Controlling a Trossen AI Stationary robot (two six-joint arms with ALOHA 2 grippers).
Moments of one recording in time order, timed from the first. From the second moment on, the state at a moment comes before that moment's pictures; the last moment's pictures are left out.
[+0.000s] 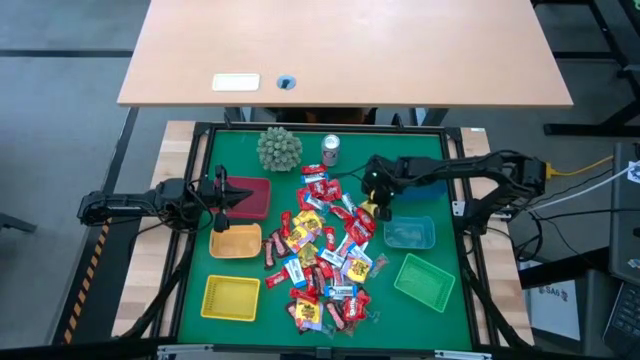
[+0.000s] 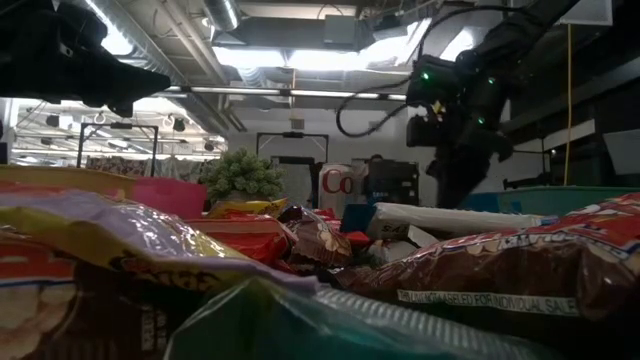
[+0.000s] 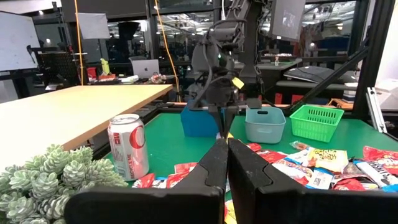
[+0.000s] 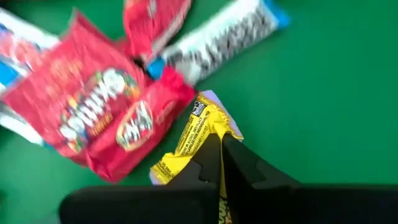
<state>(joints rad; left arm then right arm) 0.04 0.01 0.01 0.06 -0.17 0.03 -0.30 1.54 0.83 -0.46 -0.21 -0.19</state>
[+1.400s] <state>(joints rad) 0.04 0.01 0.01 0.06 -0.17 0.03 -0.30 1.43 1.28 -1.33 0.32 -0.23</state>
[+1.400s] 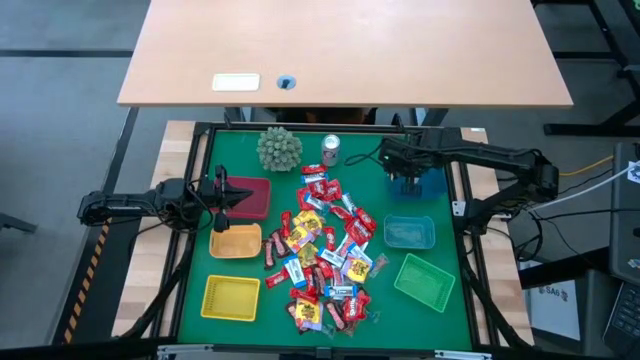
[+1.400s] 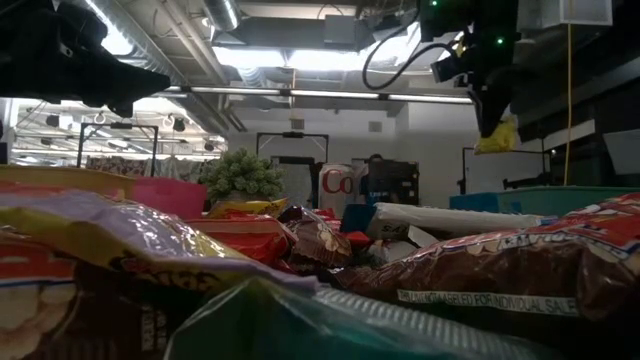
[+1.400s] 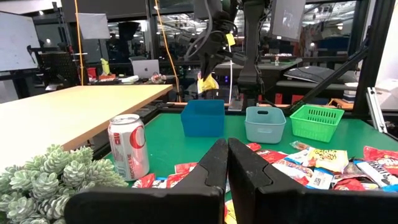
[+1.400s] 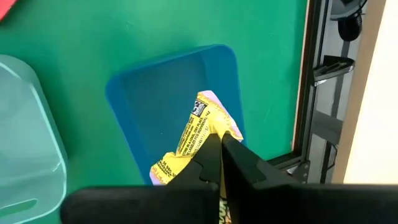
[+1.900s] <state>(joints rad) 0.04 0.01 0.01 0.06 -0.17 0.03 -0.30 1.43 1.28 -1.34 0.33 -0.23</state>
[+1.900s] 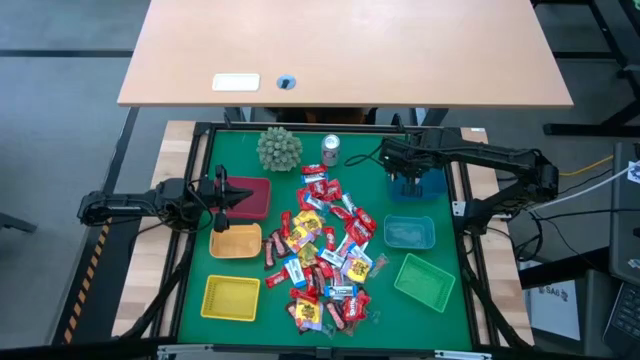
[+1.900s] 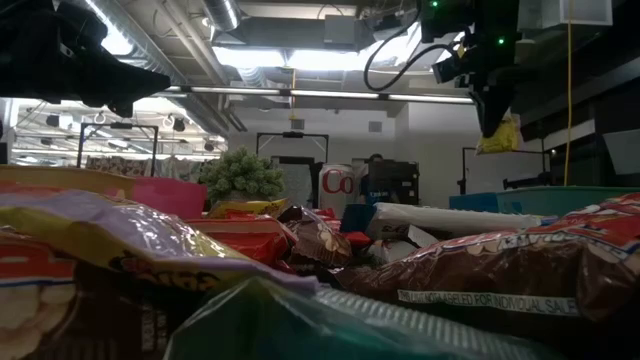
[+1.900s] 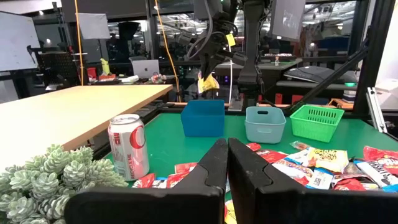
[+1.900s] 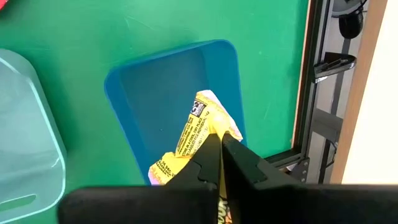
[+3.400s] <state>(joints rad) 0.04 0.01 0.01 0.06 -0.17 0.01 -0.29 1.80 1.28 -0.44 -0.23 -0.40</state>
